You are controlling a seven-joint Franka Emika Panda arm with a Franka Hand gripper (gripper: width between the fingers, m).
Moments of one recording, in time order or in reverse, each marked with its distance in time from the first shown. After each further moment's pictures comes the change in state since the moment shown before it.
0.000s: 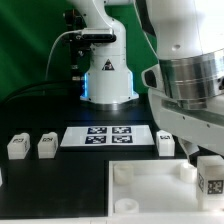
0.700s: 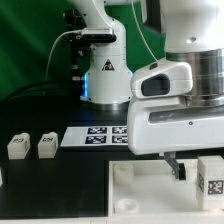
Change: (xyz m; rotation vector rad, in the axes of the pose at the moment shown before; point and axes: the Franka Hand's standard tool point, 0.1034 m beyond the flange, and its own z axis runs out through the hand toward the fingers) arm 0.011 -0.002 -0.002 -0.072 0.070 -0.934
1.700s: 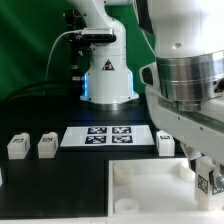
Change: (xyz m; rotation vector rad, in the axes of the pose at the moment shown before) arm -0.001 0.002 0.000 0.027 -0.085 1.280
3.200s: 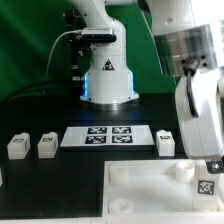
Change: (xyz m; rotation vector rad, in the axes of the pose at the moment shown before) arm -0.015 0.004 -0.028 0.019 -0.063 0.563
